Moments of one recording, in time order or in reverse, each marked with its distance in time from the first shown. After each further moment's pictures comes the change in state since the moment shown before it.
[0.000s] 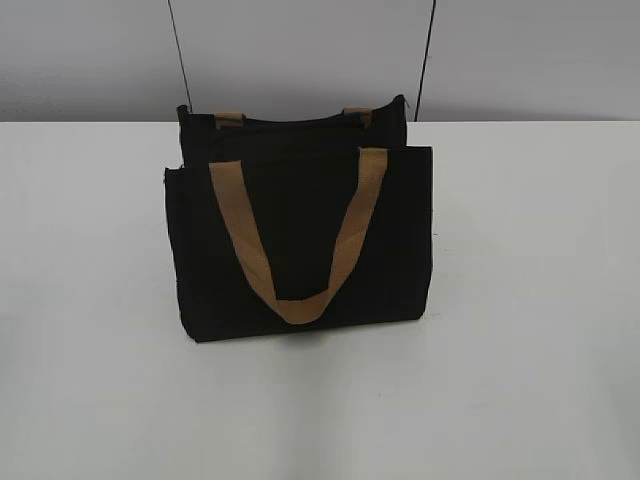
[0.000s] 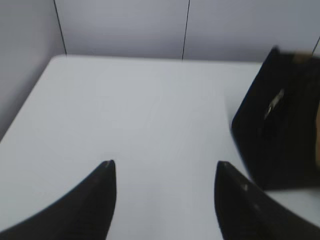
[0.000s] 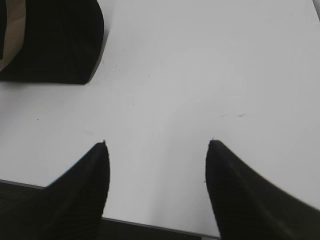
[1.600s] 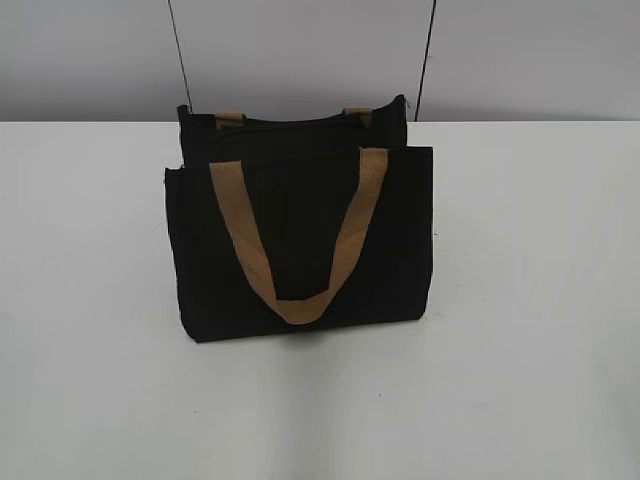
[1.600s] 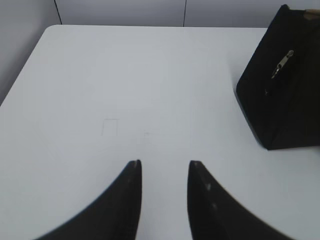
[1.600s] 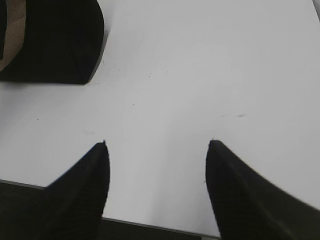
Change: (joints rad) left arm -0.004 -0.017 0.050 0.000 0.145 0.020; right arm 0.000 0.000 0.000 0.000 -0.001 0.000
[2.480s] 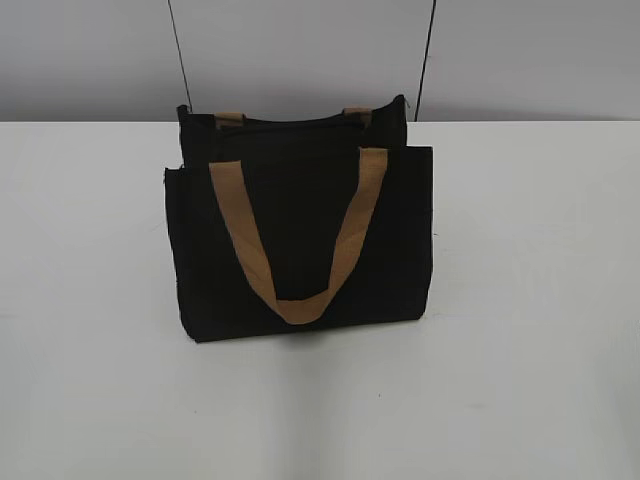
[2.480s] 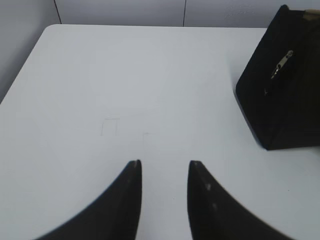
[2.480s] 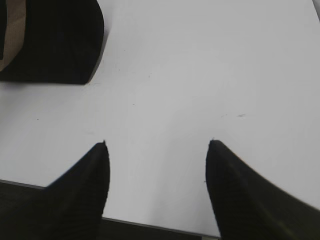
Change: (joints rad) left arm 0.003 0.000 0.000 0.000 0.000 0.000; right arm 0.000 0.000 0.000 0.000 0.000 0.000
